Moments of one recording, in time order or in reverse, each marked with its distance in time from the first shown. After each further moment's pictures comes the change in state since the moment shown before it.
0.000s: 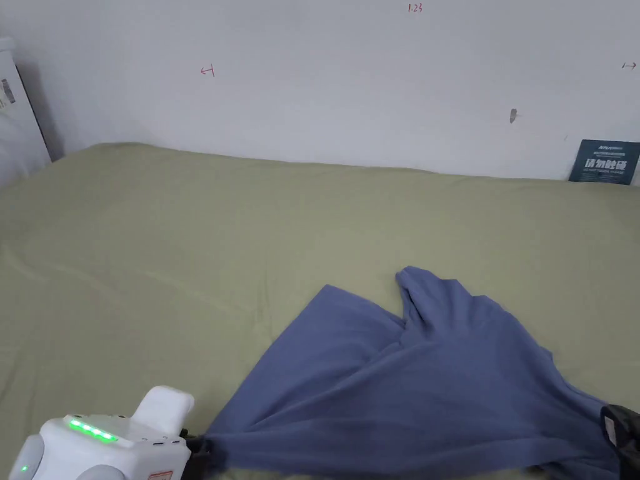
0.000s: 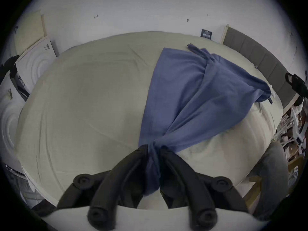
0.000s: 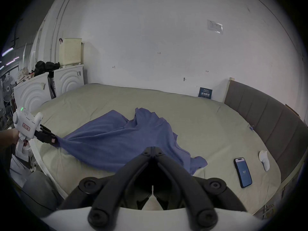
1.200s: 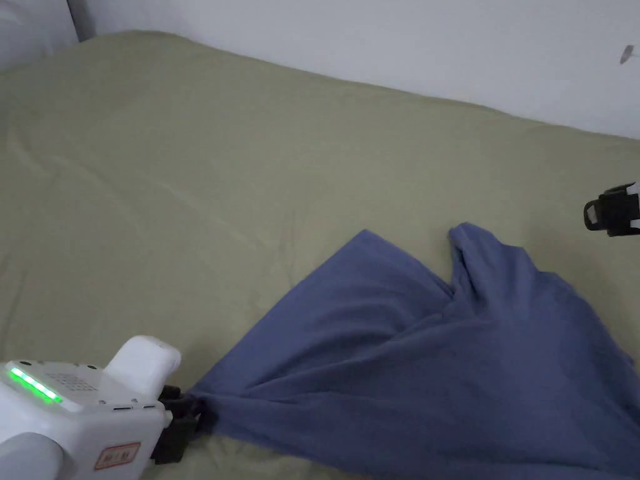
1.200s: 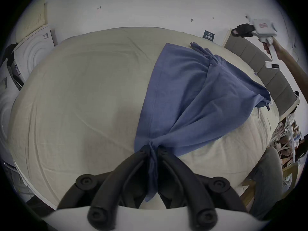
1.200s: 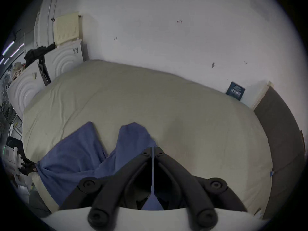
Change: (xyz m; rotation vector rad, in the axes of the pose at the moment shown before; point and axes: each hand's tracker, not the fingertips) left arm 0.002 0.001 -0.018 -0.054 -0.050 0.064; right arm 0.031 0.176 -0.324 -0.351 0.161 0.141
